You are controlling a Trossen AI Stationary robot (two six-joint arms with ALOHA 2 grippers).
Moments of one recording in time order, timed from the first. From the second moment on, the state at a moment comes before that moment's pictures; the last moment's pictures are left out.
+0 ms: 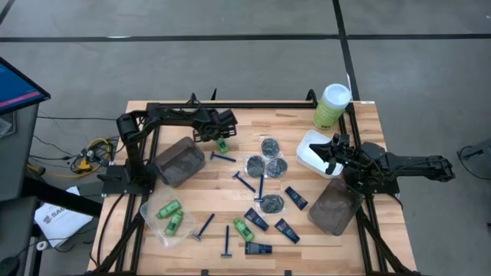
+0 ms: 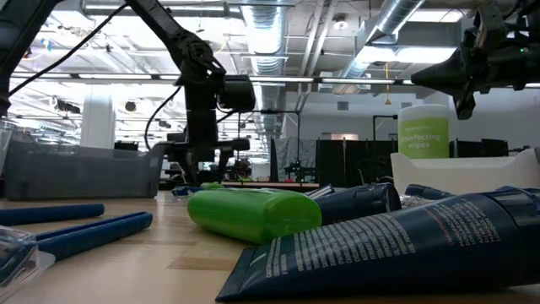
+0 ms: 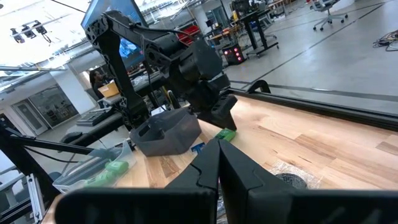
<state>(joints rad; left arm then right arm) 0.46 1.88 1.17 -0.64 -0.27 -1.25 -0.02 0.12 0.09 0.03 0.35 0.44</state>
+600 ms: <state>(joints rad) 0.47 1.88 1.16 -0.61 -0.26 -1.26 -0.02 0.12 0.09 0.03 0.35 0.44</state>
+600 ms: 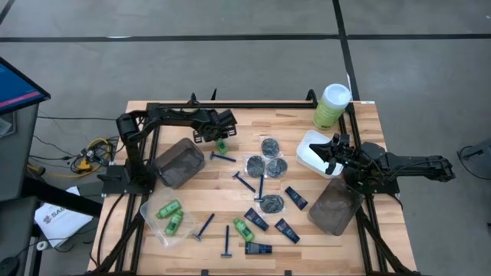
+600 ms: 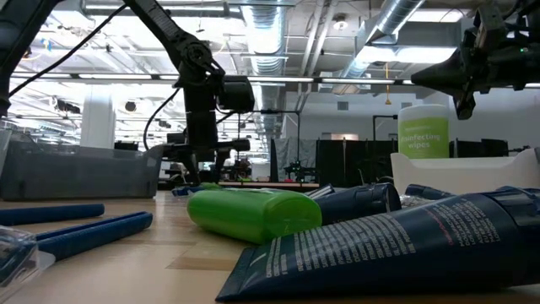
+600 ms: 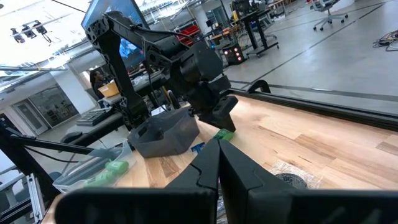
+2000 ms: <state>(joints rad) 0.48 1.77 1.16 -0.42 -0.17 -0.82 -0.02 0.12 0.09 0.03 0.35 0.44</state>
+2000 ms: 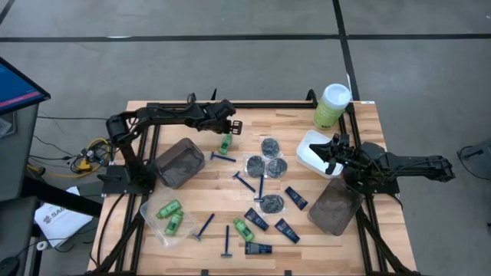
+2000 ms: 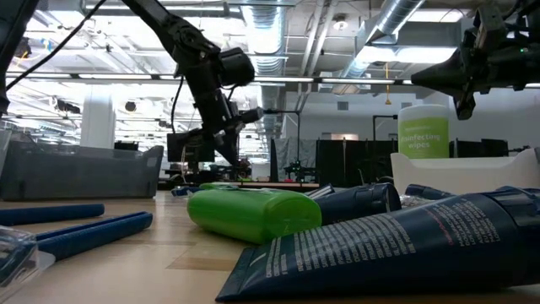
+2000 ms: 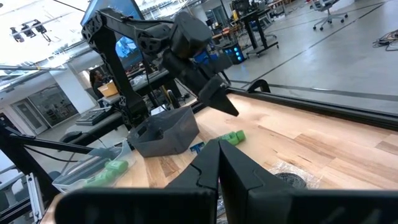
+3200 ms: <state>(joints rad) 0.42 1.94 1.16 -0.40 -0.19 -0.66 -0.02 0.12 0.09 0.03 0.35 0.44</state>
